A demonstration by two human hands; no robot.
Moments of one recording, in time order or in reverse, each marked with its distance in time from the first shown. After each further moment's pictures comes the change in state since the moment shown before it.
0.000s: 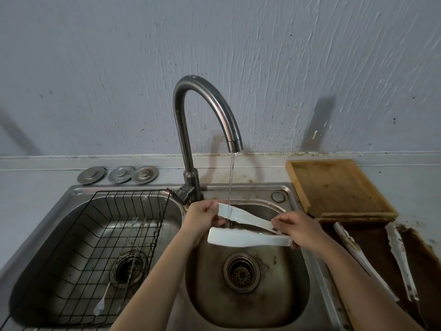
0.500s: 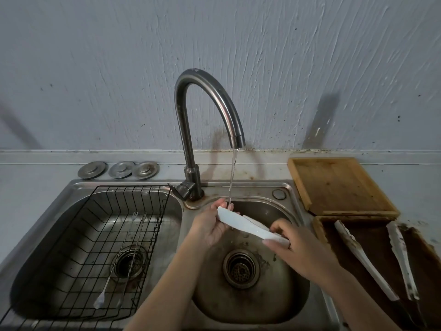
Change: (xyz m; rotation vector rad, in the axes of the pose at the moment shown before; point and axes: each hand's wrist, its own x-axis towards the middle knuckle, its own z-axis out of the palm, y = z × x) left_hand 0.004 -0.006 0.025 -0.876 0.019 -0.359; right_hand -0.049 -0.015 0.017 -0.364 0.066 -0.232
